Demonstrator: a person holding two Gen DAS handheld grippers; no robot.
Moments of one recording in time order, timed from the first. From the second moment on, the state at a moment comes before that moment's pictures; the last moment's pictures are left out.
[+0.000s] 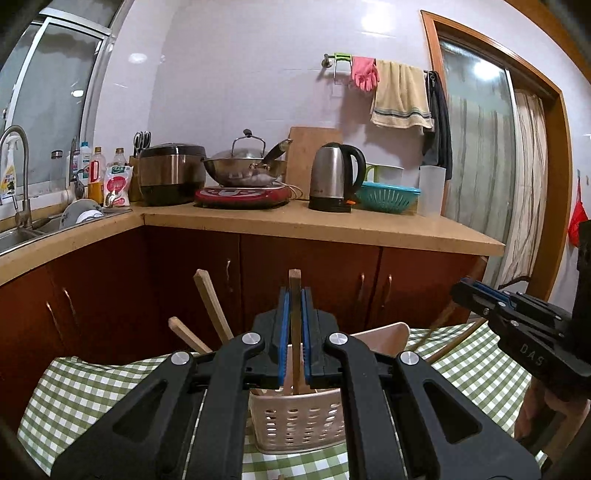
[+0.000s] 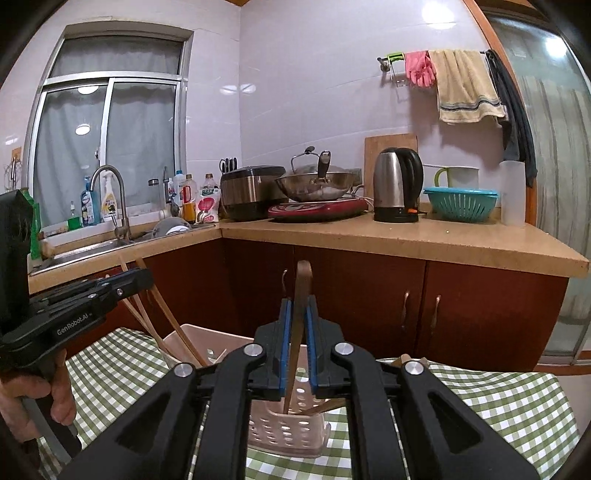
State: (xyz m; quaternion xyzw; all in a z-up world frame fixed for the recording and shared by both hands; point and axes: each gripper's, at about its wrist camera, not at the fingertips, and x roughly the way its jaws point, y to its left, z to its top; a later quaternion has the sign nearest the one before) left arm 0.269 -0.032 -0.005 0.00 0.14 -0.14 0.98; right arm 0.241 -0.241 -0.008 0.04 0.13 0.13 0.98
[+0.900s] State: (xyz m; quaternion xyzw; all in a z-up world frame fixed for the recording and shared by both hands) left arm 0.145 -0.006 -0.021 -0.02 0.14 -0.11 0.98; right arm 0.123 -0.262 -0.021 0.03 0.13 0.08 0.99
